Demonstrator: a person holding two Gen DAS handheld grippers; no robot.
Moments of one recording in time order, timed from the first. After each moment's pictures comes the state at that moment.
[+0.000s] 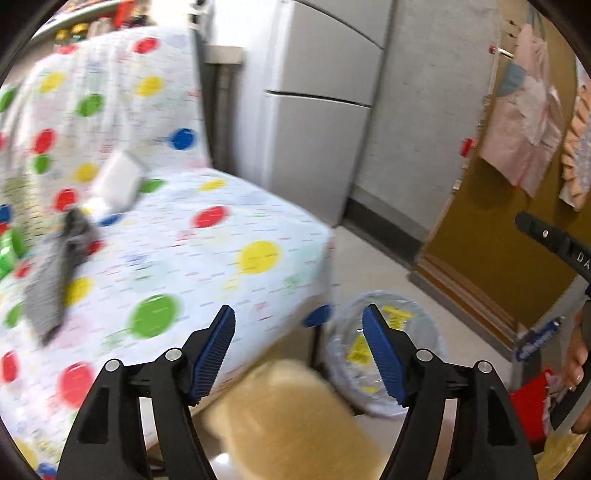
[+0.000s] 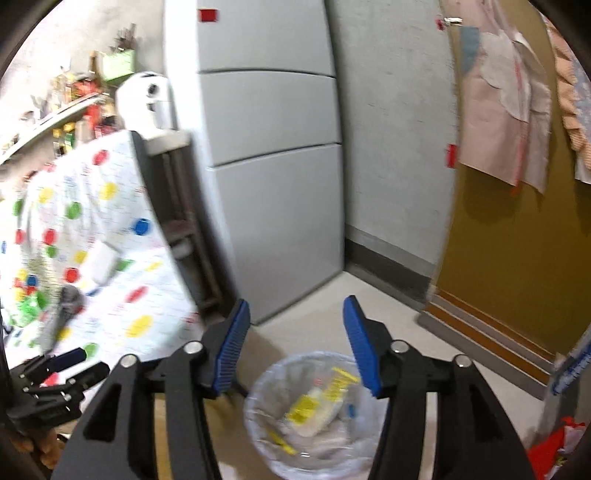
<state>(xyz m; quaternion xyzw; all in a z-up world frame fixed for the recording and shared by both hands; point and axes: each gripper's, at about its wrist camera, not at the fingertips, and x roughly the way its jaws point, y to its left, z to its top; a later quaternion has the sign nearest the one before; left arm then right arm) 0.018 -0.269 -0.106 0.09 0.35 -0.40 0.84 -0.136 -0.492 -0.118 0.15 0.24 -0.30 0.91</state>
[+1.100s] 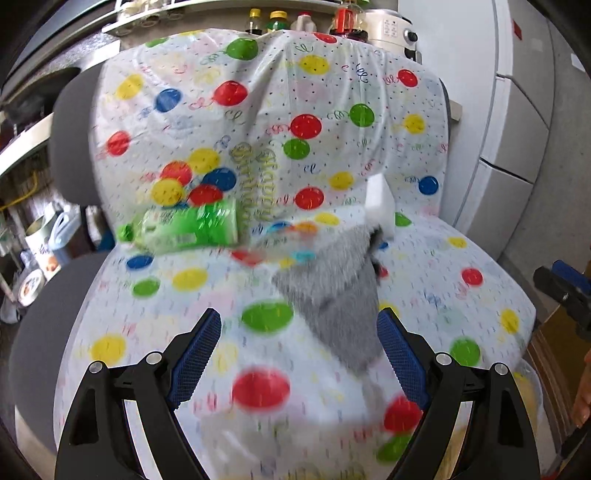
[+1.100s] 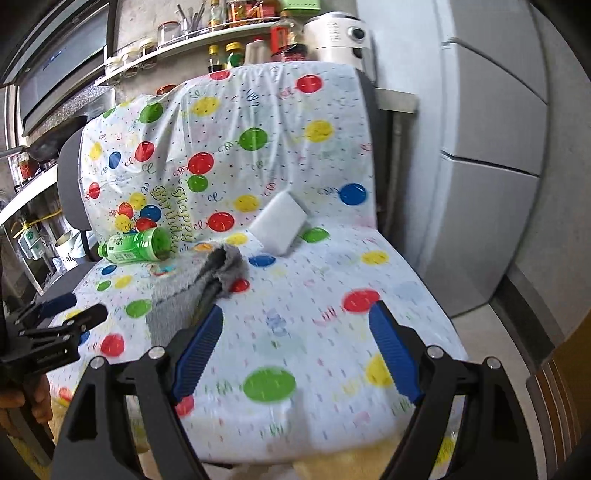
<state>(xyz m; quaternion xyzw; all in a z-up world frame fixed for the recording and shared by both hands) 0.157 -0.072 -0.078 0.03 0.34 -0.16 0.92 0.092 -0.335 -0.109 0.07 0.32 -0.04 0.95</state>
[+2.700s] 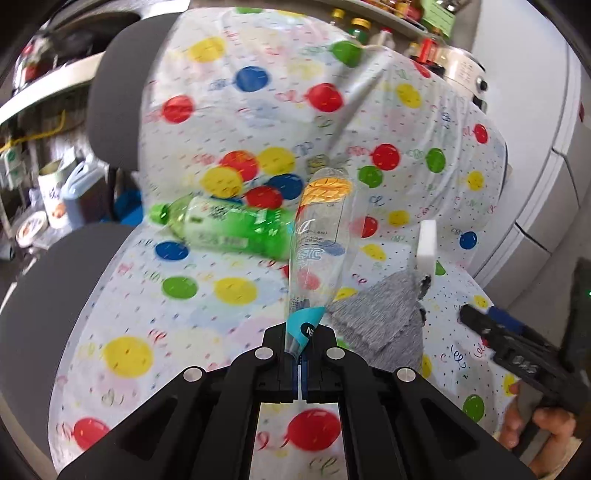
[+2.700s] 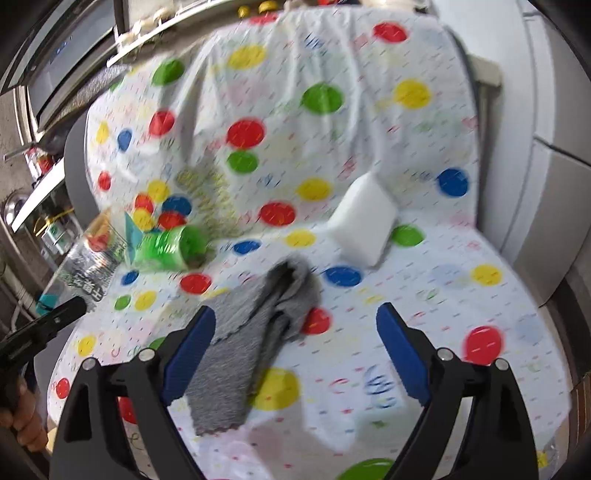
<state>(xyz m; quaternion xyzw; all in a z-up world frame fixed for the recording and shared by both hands) 0.192 0.003 -0.076 -0.09 0.36 -0.11 0.92 0.205 -0.268 -0.149 0.11 0.38 0.05 0.92</state>
